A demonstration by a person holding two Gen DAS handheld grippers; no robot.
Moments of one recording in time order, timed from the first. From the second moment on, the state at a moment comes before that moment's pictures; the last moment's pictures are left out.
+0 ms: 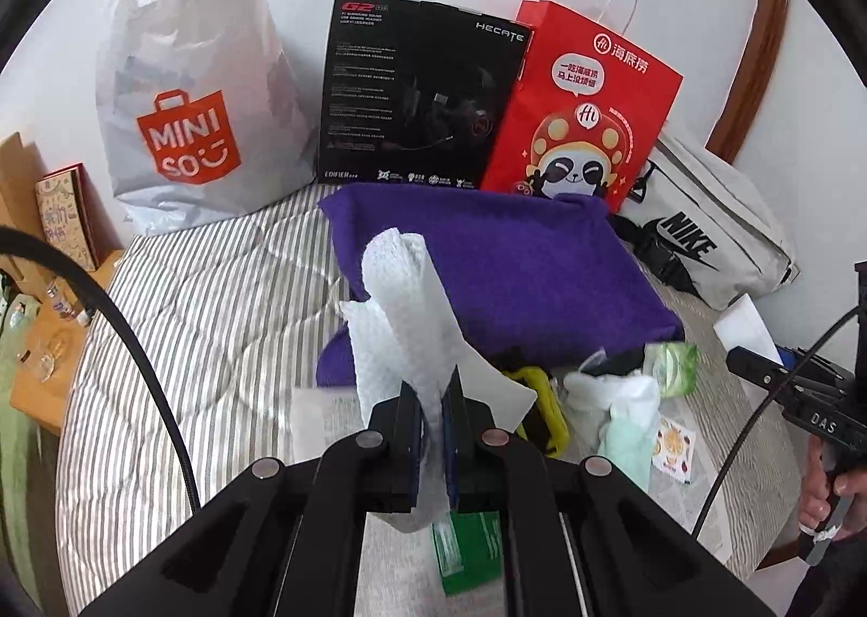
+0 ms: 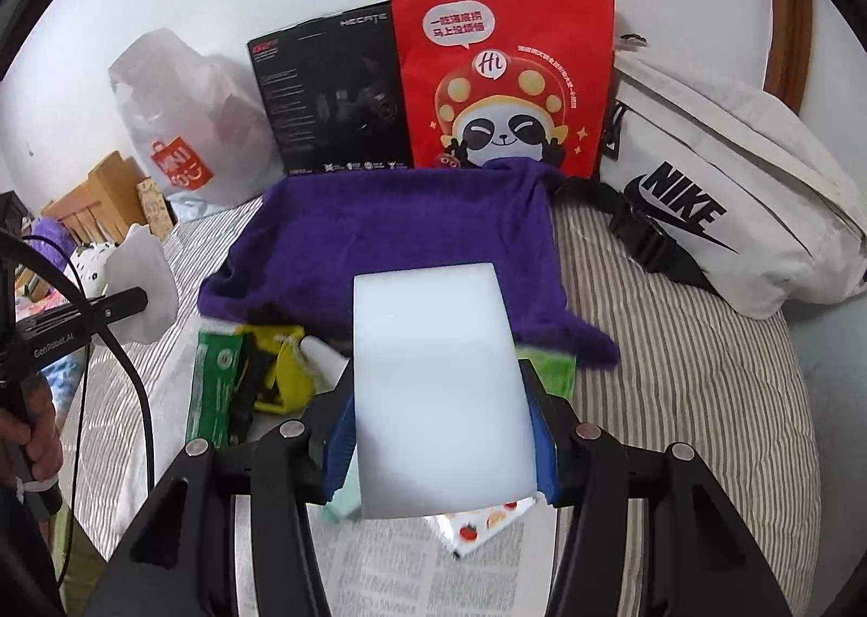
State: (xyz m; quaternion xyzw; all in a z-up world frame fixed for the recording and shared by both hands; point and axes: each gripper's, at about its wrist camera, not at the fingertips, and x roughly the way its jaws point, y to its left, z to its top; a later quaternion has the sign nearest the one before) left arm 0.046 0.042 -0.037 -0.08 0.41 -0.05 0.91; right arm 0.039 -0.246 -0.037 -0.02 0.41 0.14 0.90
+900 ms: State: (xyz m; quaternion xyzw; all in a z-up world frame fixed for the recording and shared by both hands) left arm 0.164 0.056 -0.065 -0.08 0.44 -0.07 0.89; right arm 0.233 -0.219 -0.084 -0.02 0.44 0.08 0.89
